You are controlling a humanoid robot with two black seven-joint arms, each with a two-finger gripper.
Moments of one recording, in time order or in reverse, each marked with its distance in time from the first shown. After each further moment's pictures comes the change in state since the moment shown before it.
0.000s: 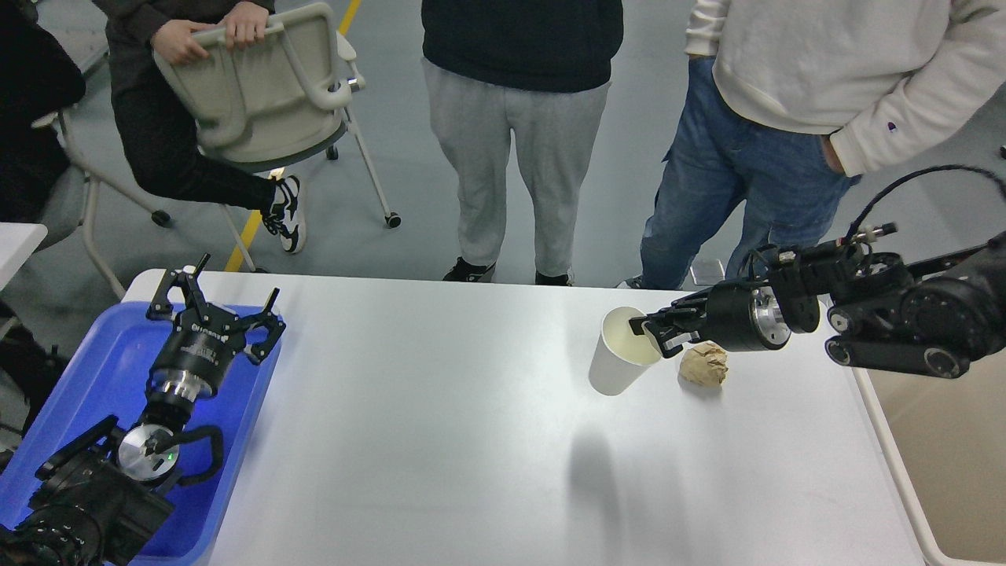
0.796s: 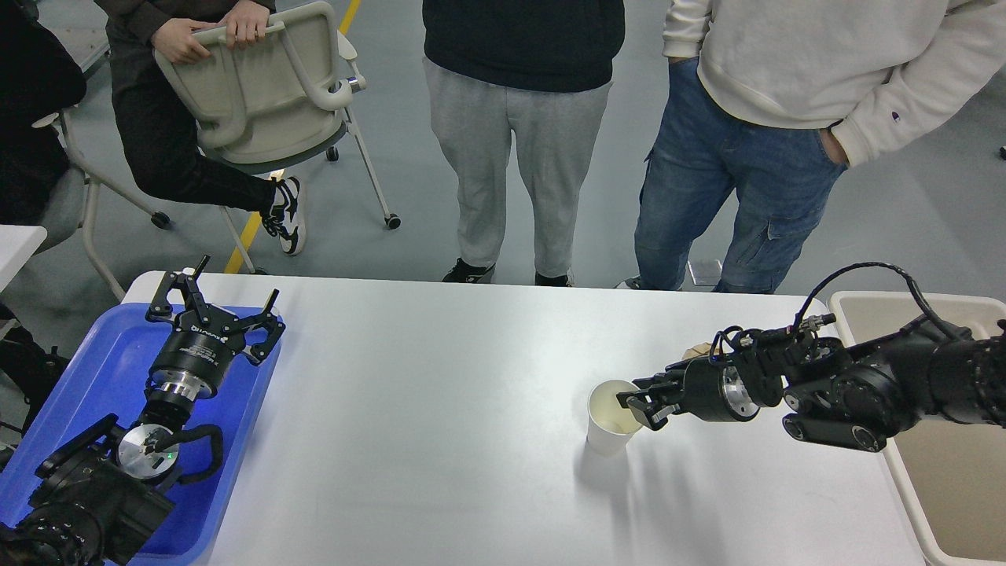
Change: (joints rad) left arm 0.000 0.000 0.000 0.000 0.000 0.000 0.000; right arm -0.338 0.176 0.002 -0.277 -0.032 -0.076 -0.013
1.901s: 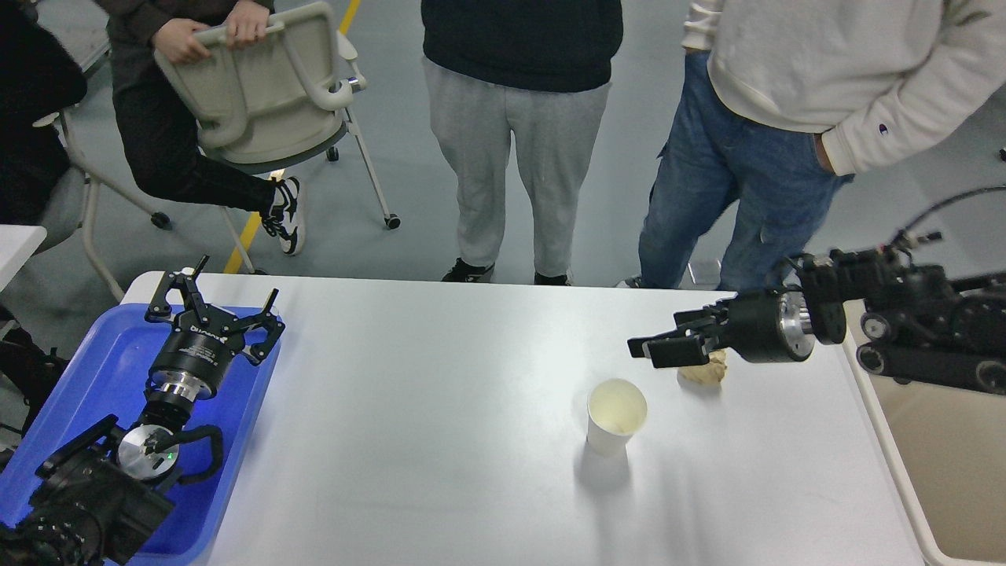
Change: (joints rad) left arm 0.000 0.000 0.000 0.000 -0.001 0.000 0.000; right arm 0.250 -0.296 0.145 0.333 -0.022 0.153 0.007
